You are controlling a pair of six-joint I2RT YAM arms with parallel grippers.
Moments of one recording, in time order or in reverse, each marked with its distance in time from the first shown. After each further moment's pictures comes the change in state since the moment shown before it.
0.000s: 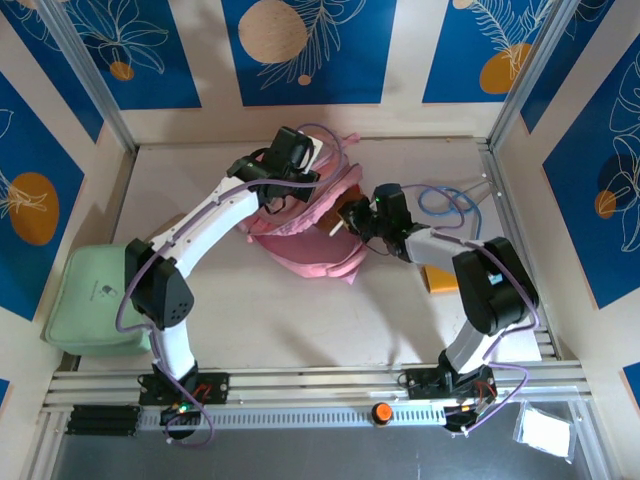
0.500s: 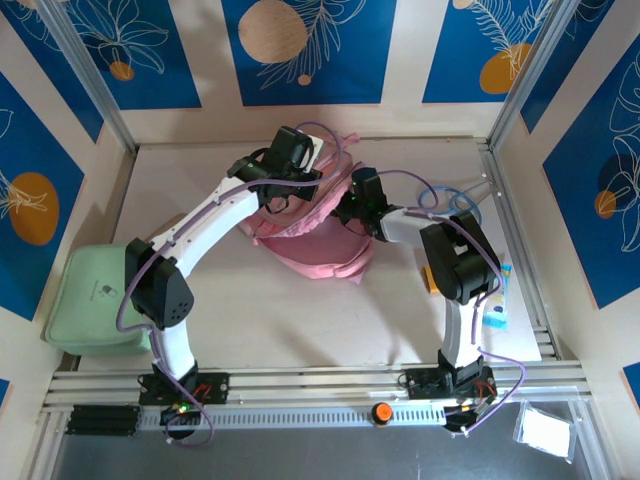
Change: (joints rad) left arm 0.001 0.000 -0.009 0.032 0.051 -0.053; right arm 0.038 0.267 0.264 0.055 0.029 0.061
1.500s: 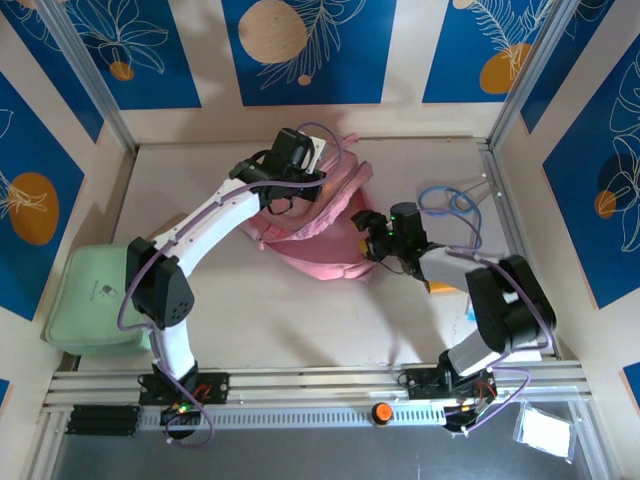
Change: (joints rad) left arm 0.005 0.004 -0.033 0.059 0.082 -0.043; right arm -0.112 -0.459 -0.516 -0.039 -0.022 0.035
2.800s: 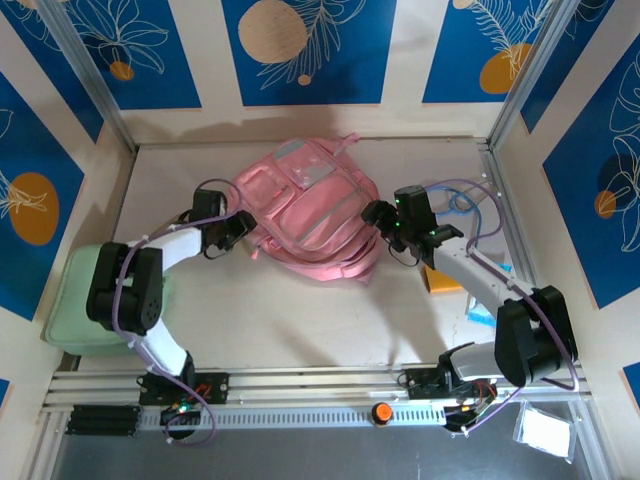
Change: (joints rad) left arm 0.482 -0.133 -0.850 0.565 0.286 -0.595; right arm 0.032 -0.150 0.219 -0.557 0.279 -0.412
